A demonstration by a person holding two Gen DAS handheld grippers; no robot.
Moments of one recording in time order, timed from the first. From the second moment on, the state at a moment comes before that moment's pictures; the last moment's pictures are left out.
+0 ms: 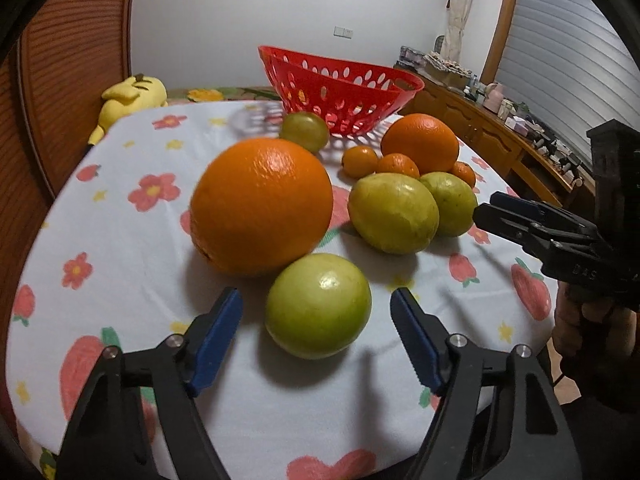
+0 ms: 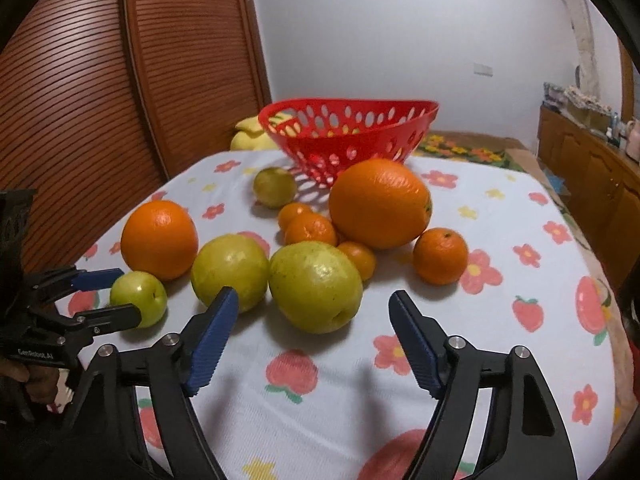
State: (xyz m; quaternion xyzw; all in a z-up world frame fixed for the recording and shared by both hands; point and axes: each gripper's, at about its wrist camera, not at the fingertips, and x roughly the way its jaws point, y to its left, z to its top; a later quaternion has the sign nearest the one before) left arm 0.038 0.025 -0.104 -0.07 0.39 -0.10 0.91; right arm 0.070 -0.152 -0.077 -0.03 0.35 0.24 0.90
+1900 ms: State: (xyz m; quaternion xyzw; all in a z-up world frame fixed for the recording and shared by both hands) left arm 0.061 0.020 -0.021 -0.04 0.30 -0.13 0.94; right arm 0.101 -0.161 -0.047 -0.03 0.37 0.29 0.89
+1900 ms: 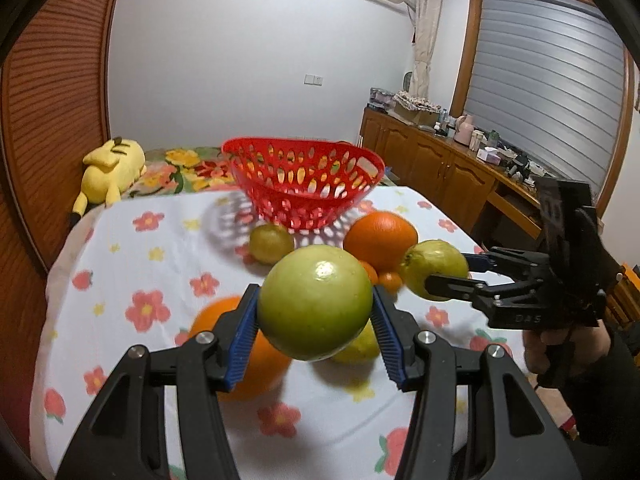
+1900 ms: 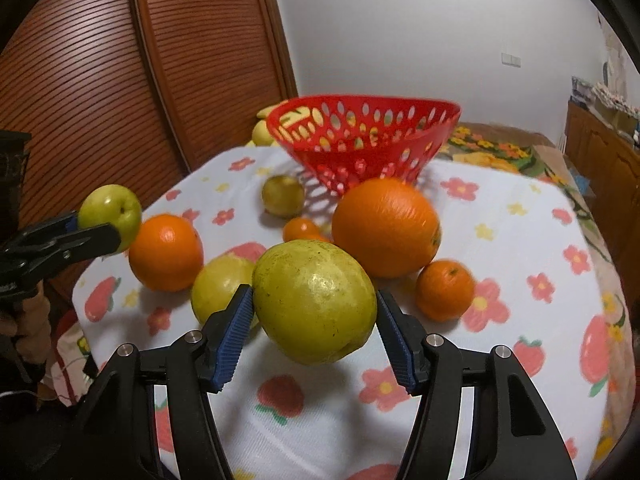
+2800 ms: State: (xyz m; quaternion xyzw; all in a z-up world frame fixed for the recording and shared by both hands) left arm 0.212 -0.020 0.002 0.03 0.35 -0.13 0.93; right arm 0.216 -0.176 0.017 -0.07 0.33 0.29 0.89
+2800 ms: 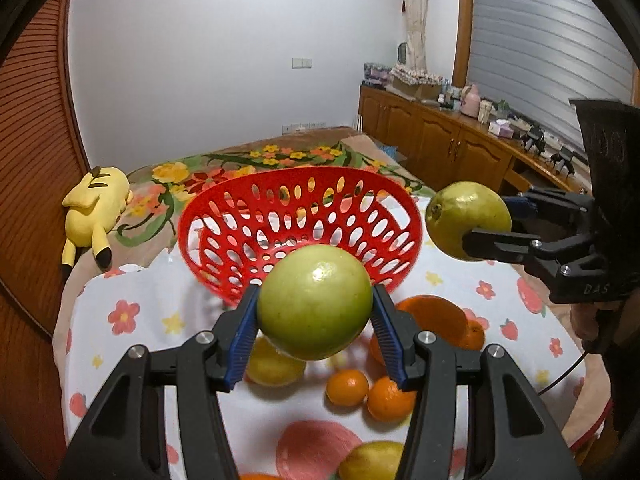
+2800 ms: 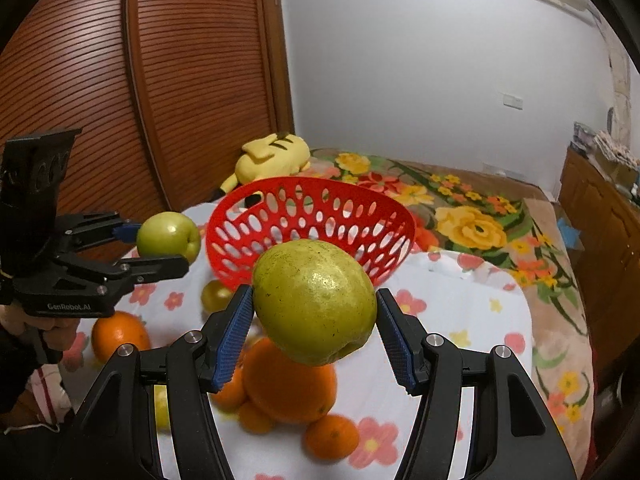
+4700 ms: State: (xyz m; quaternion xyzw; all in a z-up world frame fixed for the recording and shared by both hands) left arm 0.229 0.022 0.002 0.00 0.36 -0.11 0.93; right arm 0.286 -0.096 -0.041 -0.20 0.44 0.32 0.81
